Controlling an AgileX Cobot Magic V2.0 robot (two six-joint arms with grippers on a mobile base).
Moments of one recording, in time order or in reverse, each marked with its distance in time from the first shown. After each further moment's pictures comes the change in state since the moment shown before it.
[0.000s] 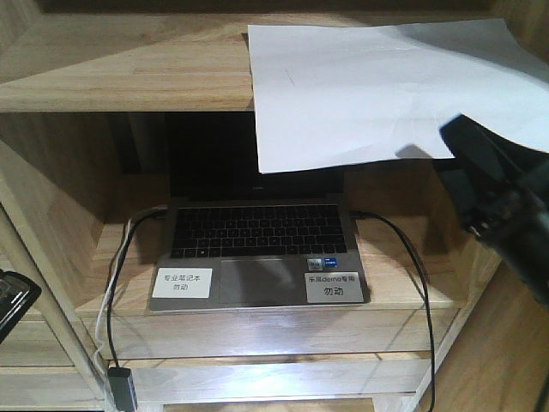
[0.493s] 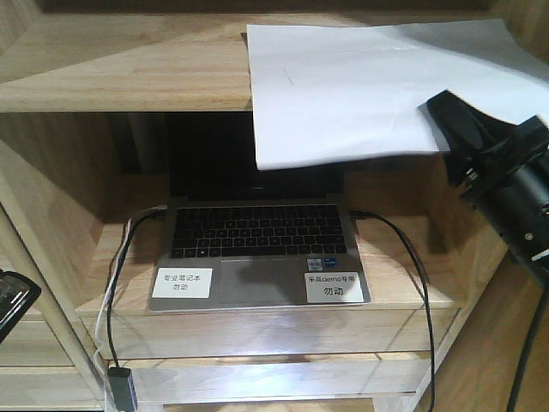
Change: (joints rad) left arm 0.000 0.000 0.000 0.000 0.001 0.000; right arm 0.019 0.116 -0.107 0.073 -0.075 -0.005
